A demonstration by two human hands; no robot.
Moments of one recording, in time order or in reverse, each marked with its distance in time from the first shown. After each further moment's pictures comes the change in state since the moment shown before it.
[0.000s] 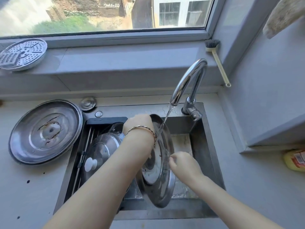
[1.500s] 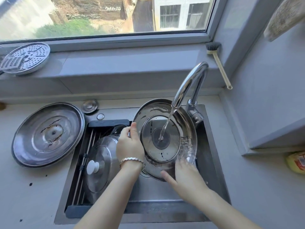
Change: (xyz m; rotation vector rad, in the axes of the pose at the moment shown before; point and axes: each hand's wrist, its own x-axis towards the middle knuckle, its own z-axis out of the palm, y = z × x) left_hand 0.001 -0.027 0.073 -1.211 0.515 -0.218; right_hand -0.032 -0.018 -0.010 -0.206 -0.258 0.027
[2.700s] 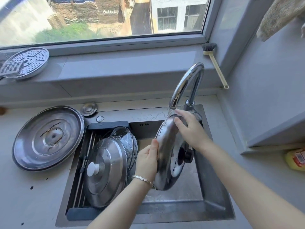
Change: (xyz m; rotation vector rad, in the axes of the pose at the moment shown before) left_hand -0.042 -0.016 0.016 -0.344 -0.437 -0.056; right_hand 0.047 0.004 -0.097 0.664 0.404 -0.185
